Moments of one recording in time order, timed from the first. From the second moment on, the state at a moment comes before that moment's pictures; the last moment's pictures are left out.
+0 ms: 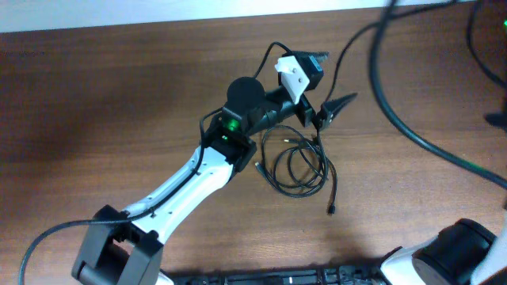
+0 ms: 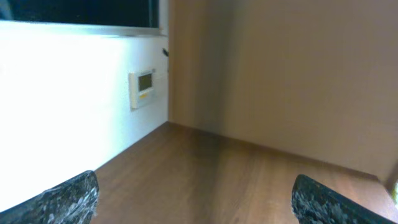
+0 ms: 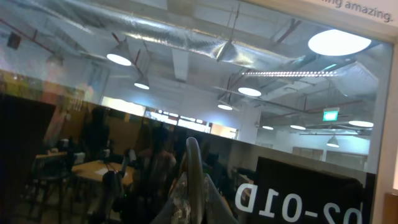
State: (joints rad) left arm -0.67 1.66 1.14 0.62 0.49 -0.08; right arm 0.54 1.62 2.78 -0.53 0.40 -0.55
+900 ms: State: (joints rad) left arm -0.36 1.42 1.14 0.95 0.44 -0.24; right arm 0.54 1.54 2.79 -1.38 0.75 -0.16
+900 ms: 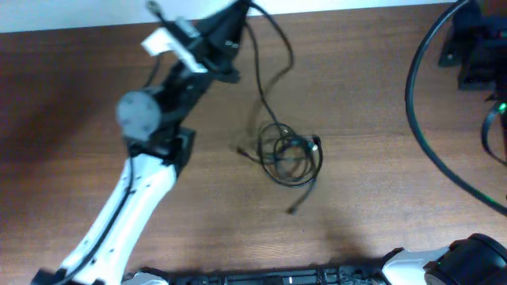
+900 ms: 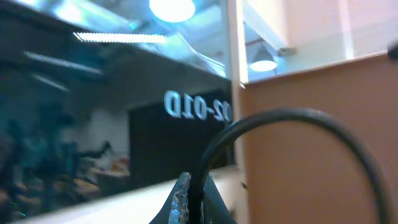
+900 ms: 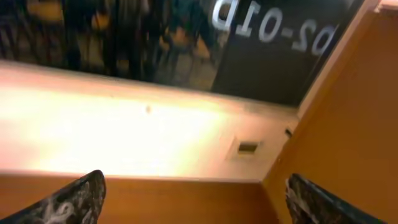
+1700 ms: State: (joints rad) left arm 0.09 1.22 1.47 0.18 -0.41 -0.69; right arm 0.54 1.70 2.79 -1.66 0.60 0.00
